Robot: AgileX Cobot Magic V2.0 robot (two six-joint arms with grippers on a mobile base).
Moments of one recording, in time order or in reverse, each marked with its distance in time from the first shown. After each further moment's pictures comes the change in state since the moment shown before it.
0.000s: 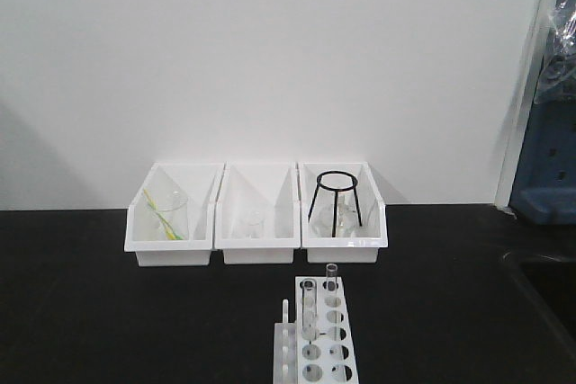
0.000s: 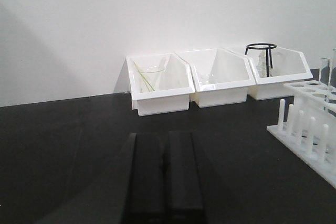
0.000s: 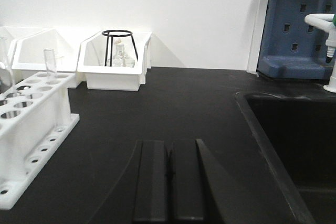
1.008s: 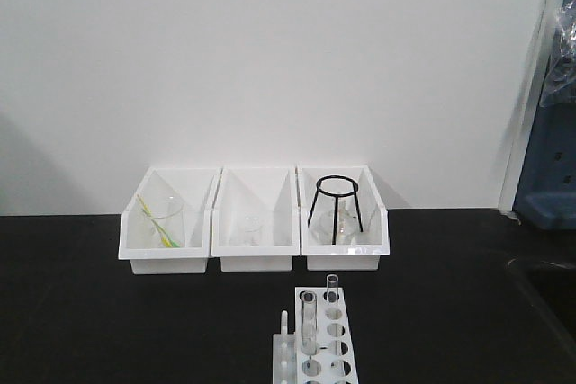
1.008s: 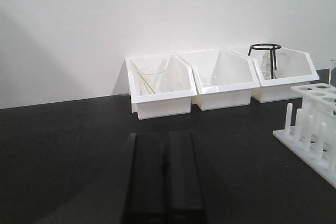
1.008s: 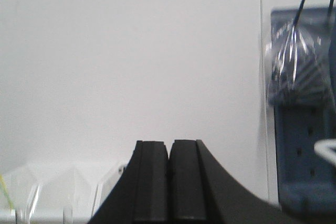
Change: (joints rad) left arm 0.000 0.000 0.000 0.000 0.000 0.000; right arm 0.000 0.042 -0.184 0.052 -0.306 0.013
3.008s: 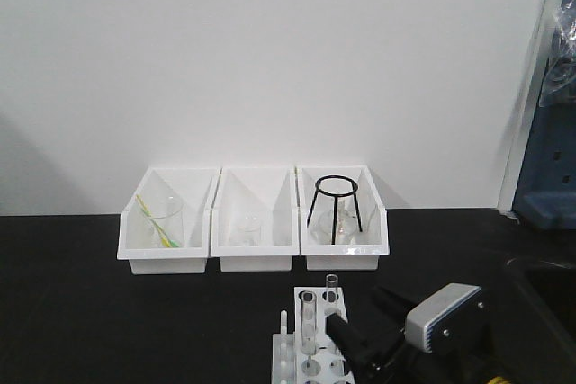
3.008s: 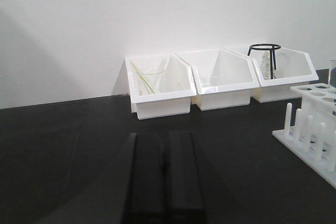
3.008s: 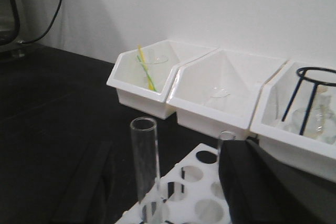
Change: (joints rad) left arm 0.000 0.000 0.000 0.000 0.000 0.000; right arm 0.309 1.570 -0.380 -0.250 -0.773 0.077
